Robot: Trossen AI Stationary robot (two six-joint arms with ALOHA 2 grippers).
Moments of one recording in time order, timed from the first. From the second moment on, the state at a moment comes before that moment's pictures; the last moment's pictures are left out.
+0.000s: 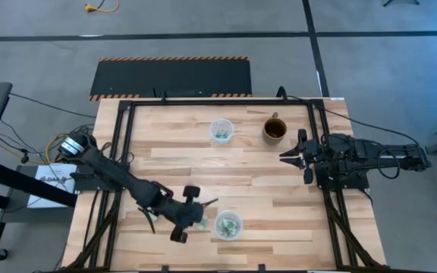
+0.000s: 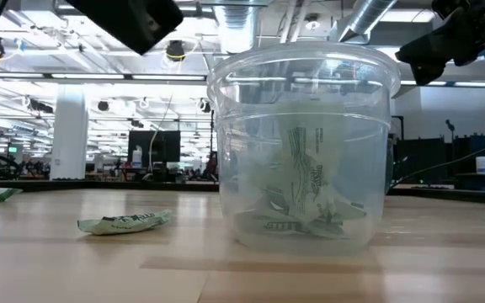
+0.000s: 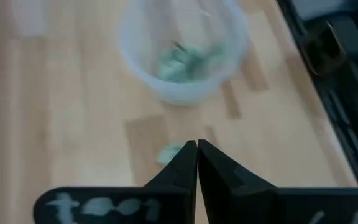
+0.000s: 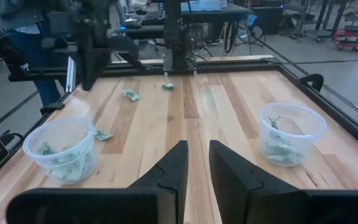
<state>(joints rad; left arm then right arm) -0.53 1.63 1.16 -0.43 -0.18 -0.25 0.01 0.31 0.34 -0.26 -0.03 0.00</state>
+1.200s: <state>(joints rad) -0.46 1.88 1.34 -0.62 0.02 -1.07 0.01 0.31 0.34 -0.26 -0.03 0.00</state>
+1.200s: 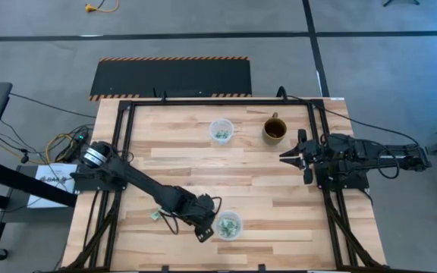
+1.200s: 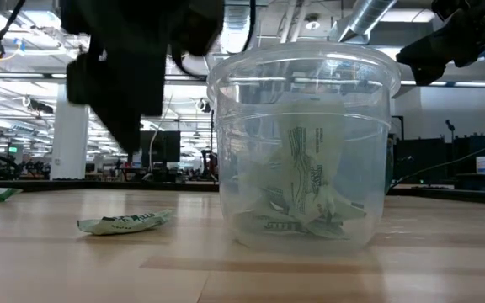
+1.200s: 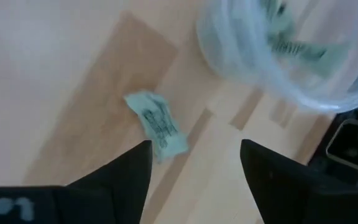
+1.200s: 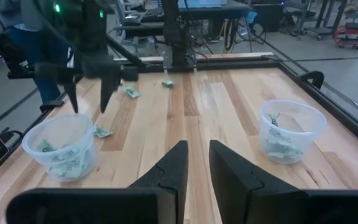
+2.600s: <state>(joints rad) -0.41 2.03 1.35 -0.70 0.01 -1.23 0.01 0.31 0.34 -0.28 -0.03 0.00</state>
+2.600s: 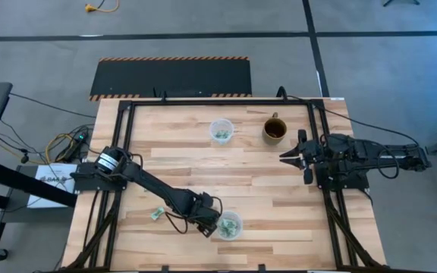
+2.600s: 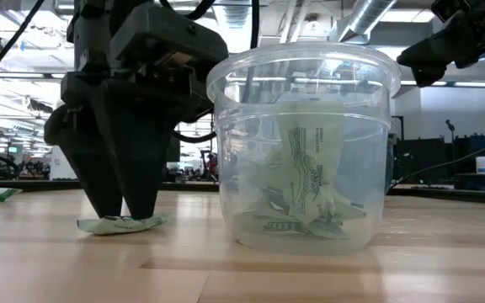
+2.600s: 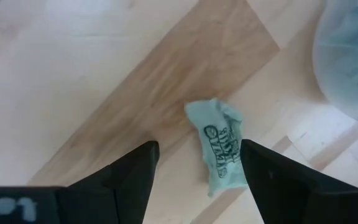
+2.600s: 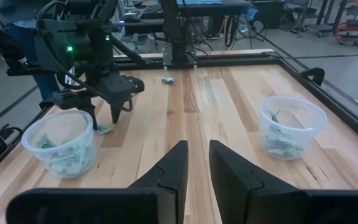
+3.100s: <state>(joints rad) -0.40 2.03 1.35 -0.81 -0.06 -1.24 0.01 0.31 0.34 -0.28 -0.03 0.00</state>
